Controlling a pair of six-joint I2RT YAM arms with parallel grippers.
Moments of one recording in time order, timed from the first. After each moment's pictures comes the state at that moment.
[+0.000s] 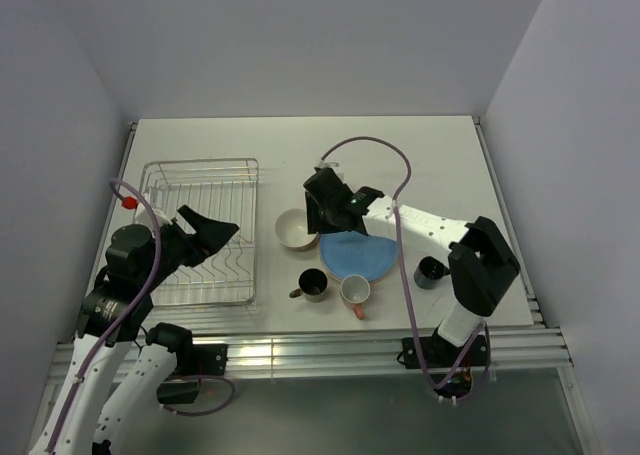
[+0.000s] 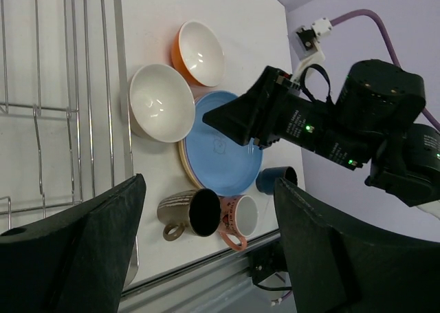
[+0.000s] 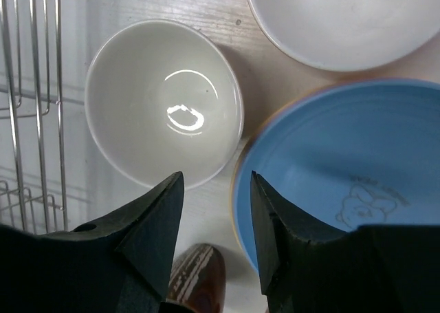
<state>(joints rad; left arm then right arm) -0.29 0.48 0.77 -0.60 0.20 -0.87 0.80 1.62 1.21 -0.51 0.19 0.63</state>
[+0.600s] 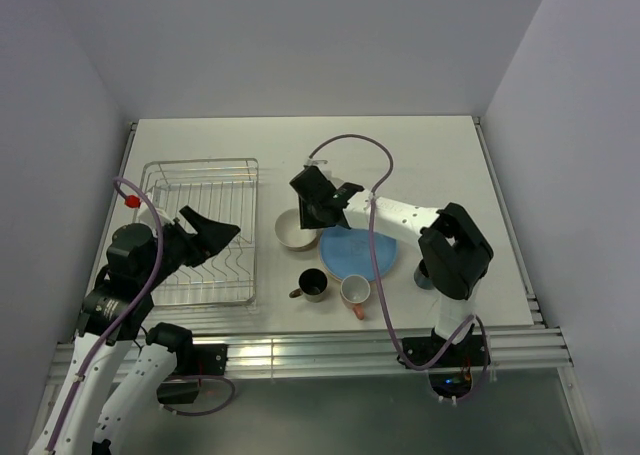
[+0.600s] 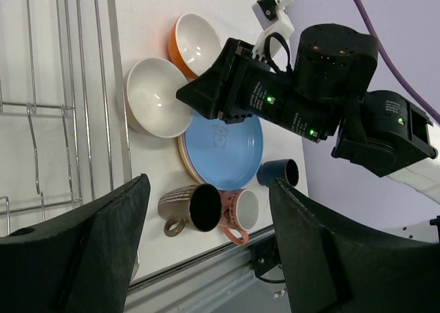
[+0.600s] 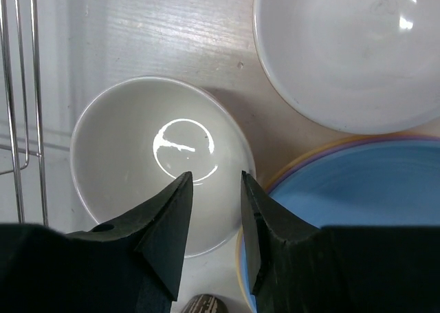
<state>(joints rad) -0.29 0.49 0.77 -0.59 0.23 -0.85 0.81 1.82 1.33 -0.48 0.25 0.62</state>
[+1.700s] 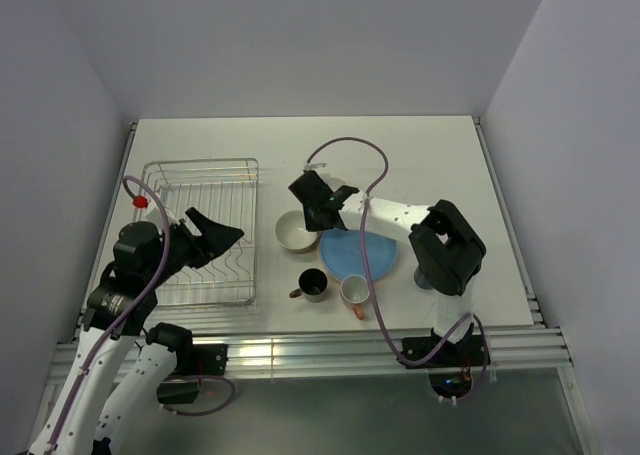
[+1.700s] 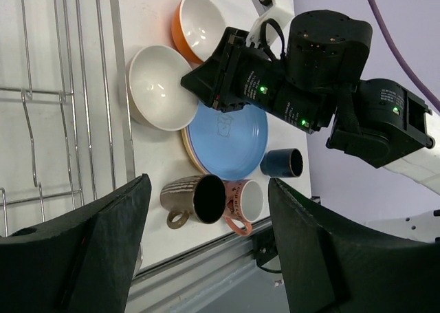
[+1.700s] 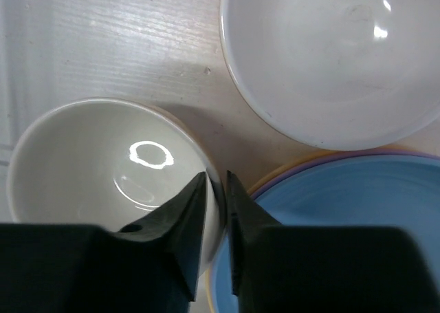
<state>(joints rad) -0.29 0.51 0.74 -0.59 0.26 -0.85 0.80 1.87 1.32 -0.45 0.32 0.56</state>
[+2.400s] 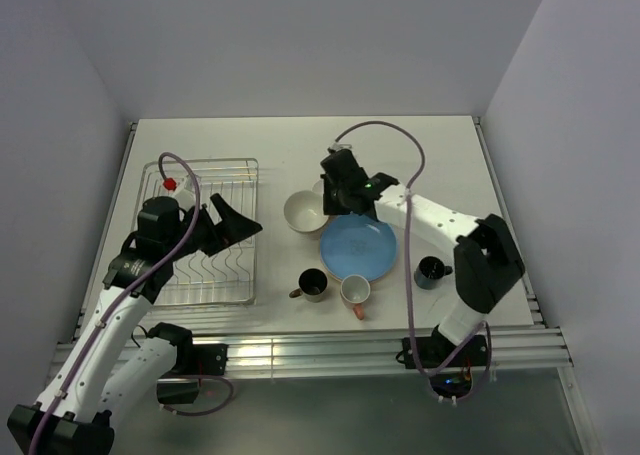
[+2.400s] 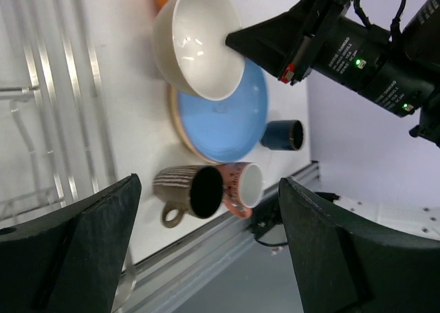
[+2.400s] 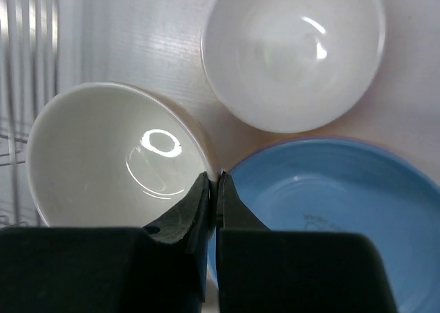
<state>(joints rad) -0.29 0.75 0.75 -0.49 0.40 -0.80 0.70 1.68 1.27 -0.46 0.17 0.54</state>
